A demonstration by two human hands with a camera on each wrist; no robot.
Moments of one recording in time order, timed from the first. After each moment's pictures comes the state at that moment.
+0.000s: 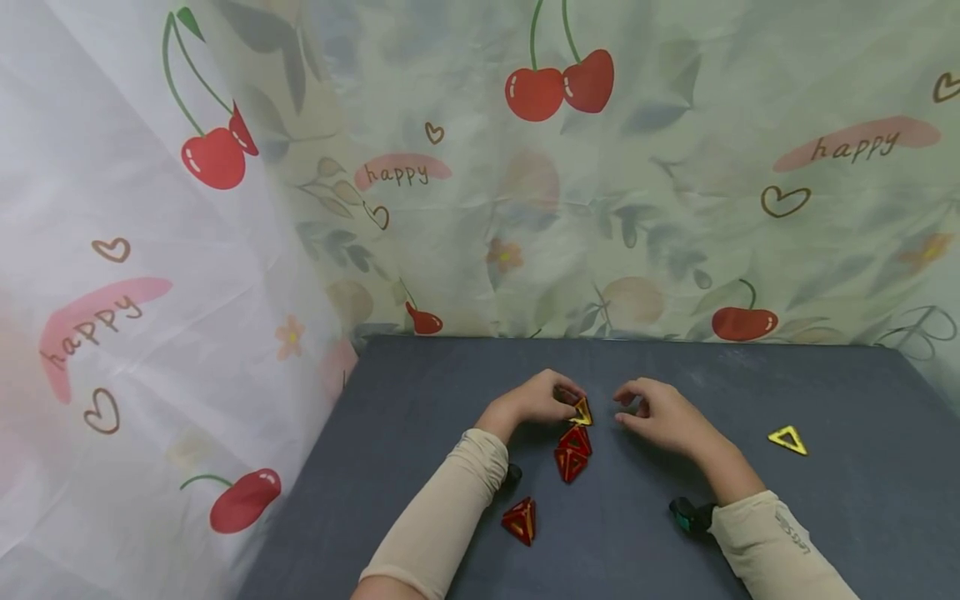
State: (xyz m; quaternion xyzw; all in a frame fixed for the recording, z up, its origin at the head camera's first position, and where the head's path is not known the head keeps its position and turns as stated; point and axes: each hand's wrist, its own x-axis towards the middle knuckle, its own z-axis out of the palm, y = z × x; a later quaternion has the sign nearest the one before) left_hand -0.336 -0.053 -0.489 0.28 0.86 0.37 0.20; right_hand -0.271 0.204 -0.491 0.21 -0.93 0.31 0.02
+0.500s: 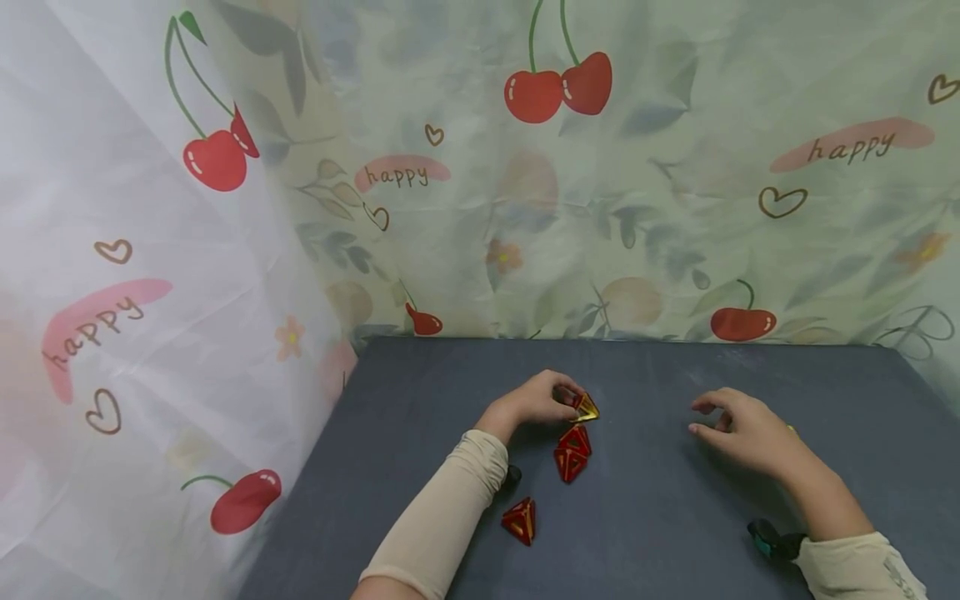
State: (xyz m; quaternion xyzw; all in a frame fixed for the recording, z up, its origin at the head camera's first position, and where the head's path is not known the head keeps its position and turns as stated) left_hand -0.334 -0.053 -0.489 0.28 0.86 0.37 0.19; right_hand -0.225 0.287 -0.472 0.15 -0.95 0.27 0.03
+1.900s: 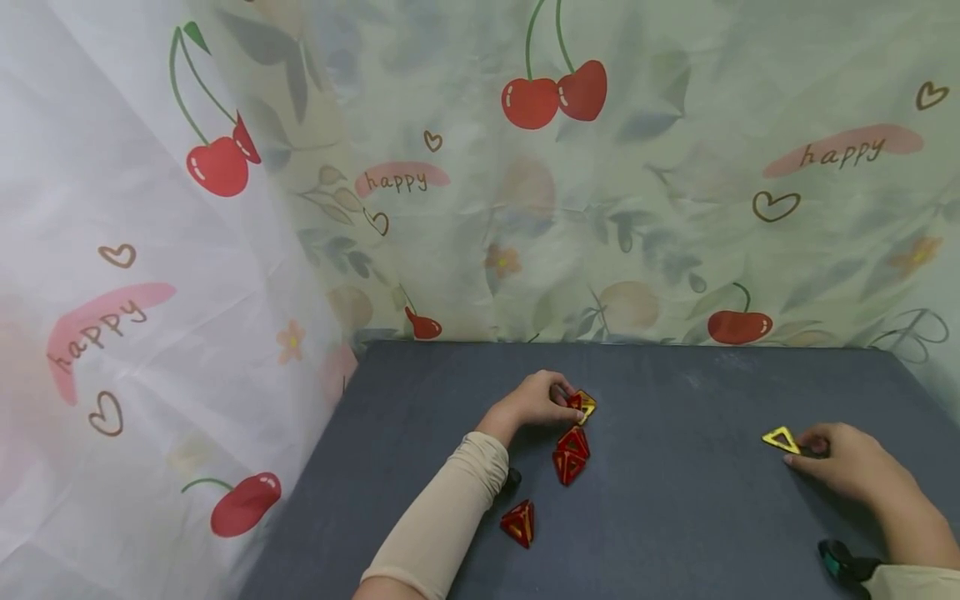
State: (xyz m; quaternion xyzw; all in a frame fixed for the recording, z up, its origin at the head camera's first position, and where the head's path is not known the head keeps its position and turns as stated) left_hand -0.332 -0.051 -0.490 0.23 0.89 0.36 0.16; right_hand -0.212 0.399 -0.494 -0.02 -0.98 0.20 -0.08
